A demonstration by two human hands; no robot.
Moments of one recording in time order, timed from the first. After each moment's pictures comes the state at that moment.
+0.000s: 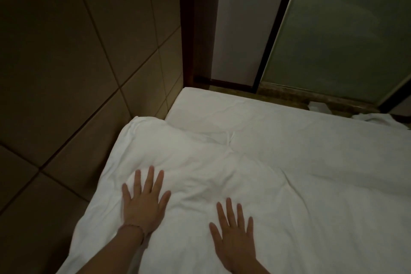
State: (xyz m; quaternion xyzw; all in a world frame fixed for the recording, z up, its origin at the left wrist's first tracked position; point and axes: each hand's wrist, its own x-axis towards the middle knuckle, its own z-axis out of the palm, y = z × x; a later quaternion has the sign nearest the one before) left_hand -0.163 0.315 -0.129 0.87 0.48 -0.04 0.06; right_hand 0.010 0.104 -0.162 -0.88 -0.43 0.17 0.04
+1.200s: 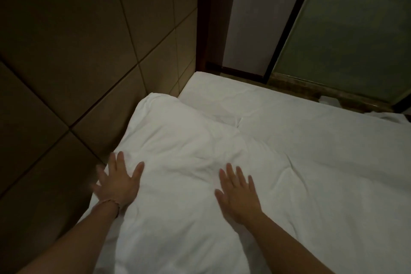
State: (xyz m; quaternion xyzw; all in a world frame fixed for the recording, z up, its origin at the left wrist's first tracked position) left_hand -0.243 0.313 -0.095 0.70 0.68 0.02 0.22; right_hand 0.030 0.117 -0.108 -0.82 -0.55 0.17 -0.02
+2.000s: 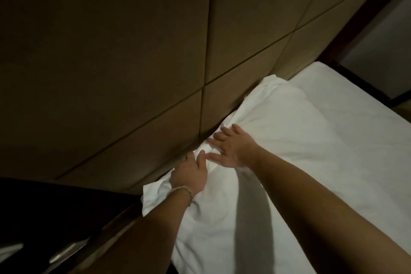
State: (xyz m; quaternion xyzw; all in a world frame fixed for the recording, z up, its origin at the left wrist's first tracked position) left_hand -0.301 0.314 -0.171 0.52 0.77 0.11 0.35; right_hand -0.146 0.393 -0.121 -0.43 -0.87 0.08 -0.22
